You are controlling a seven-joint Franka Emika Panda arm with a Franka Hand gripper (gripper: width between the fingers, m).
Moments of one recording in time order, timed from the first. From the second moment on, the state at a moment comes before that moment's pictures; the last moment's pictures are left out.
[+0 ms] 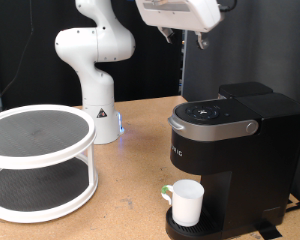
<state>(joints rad) -0.08 -0.33 0.09 -2.16 0.52 1.78 -1.17</state>
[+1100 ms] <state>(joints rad) -0.07 -0.15 0.18 -2.02 0.31 1.83 -1.00</state>
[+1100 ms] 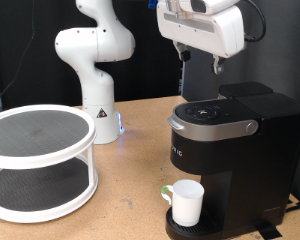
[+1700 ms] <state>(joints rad) -0.07 -0.11 0.22 -2.00 0.23 1.92 -0.91</state>
